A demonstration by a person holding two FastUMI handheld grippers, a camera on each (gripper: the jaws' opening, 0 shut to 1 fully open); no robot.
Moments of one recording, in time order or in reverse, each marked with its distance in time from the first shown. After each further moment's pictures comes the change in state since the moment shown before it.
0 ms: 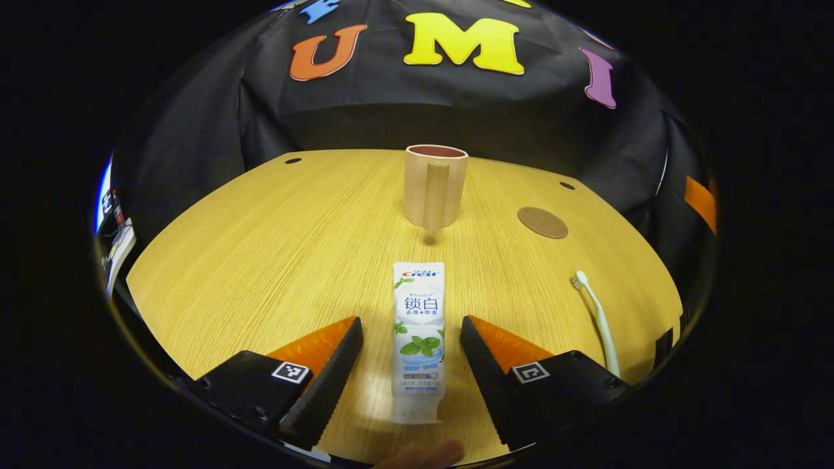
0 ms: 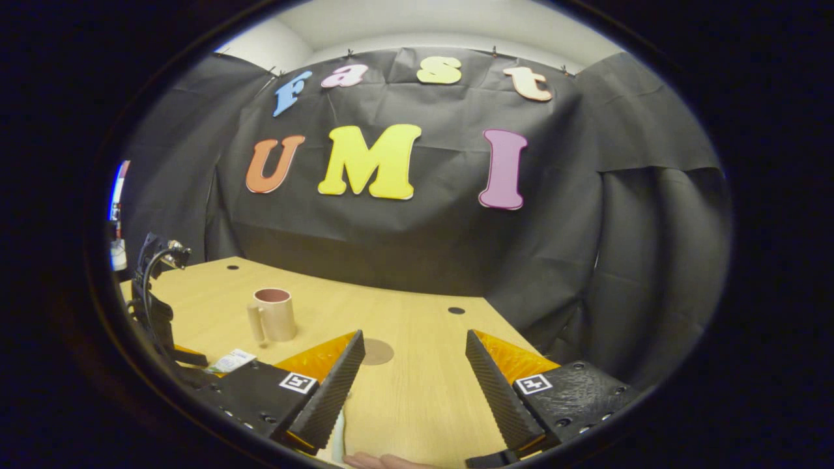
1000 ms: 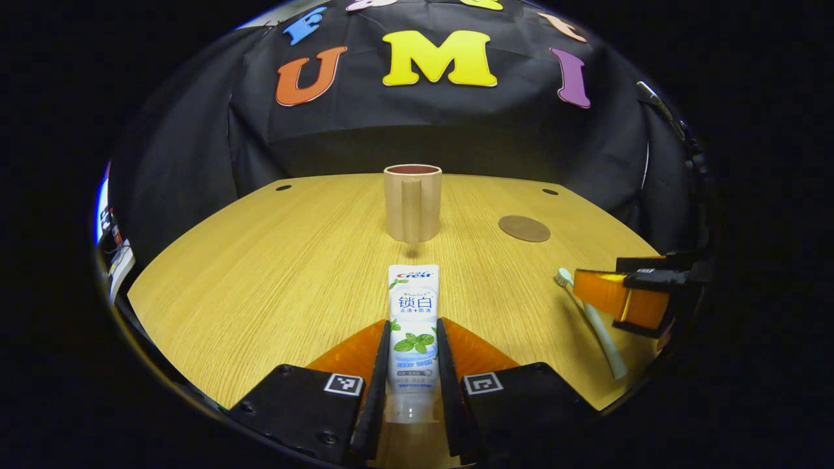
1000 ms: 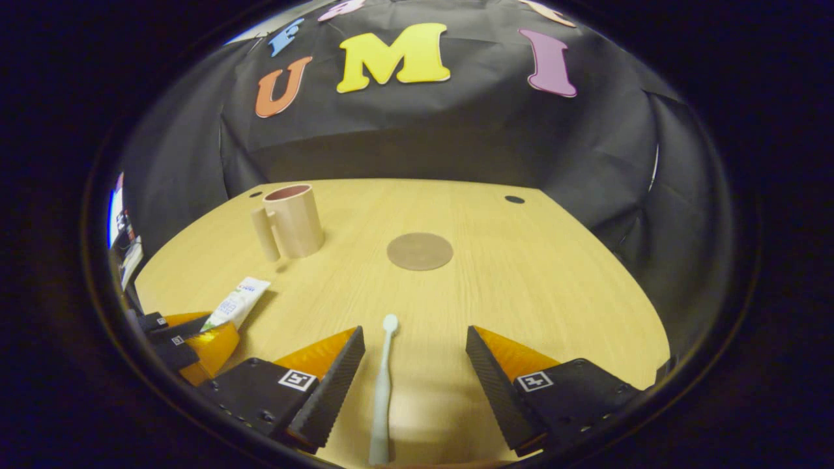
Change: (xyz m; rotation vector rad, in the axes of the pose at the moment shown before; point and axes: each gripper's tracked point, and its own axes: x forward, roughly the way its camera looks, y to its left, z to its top) left arm -0.013 -0.012 0.013 0.051 -0.152 -0.019; right arm 0.033 0.065 -0.144 0.034 0.493 0.161
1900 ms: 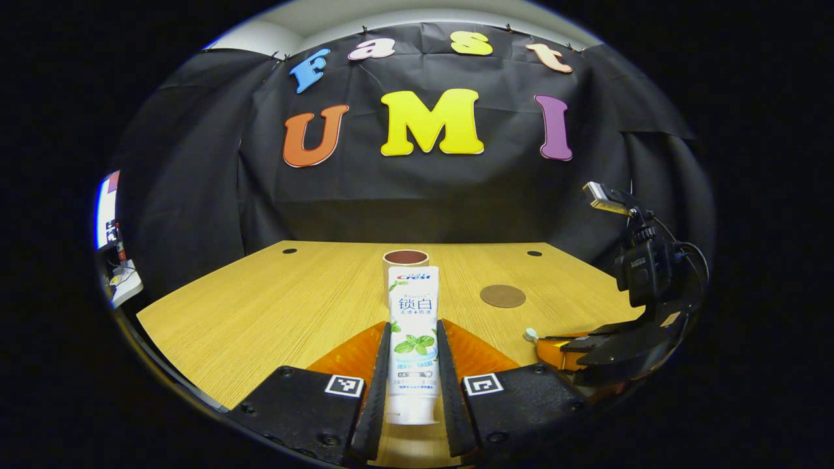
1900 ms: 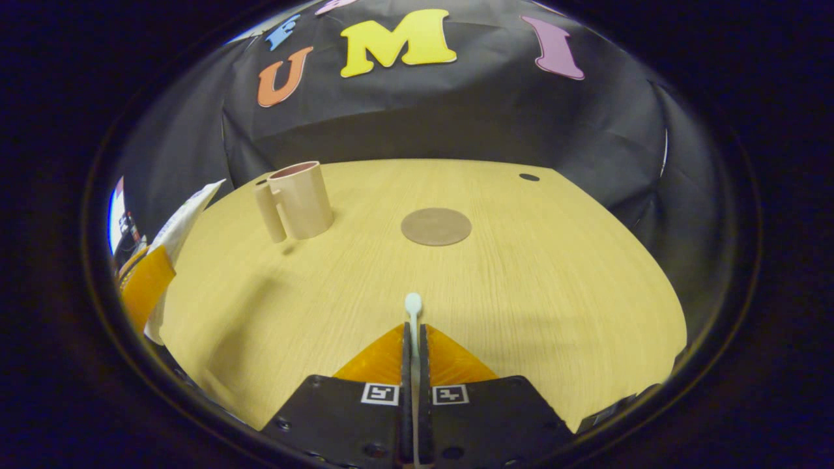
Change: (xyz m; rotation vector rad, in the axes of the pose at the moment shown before) left arm -0.041 -0.009 0.065 0.003 -0.281 -0.014; right arm 0.013 0.013 -0.015 0.009 0.029 0.018
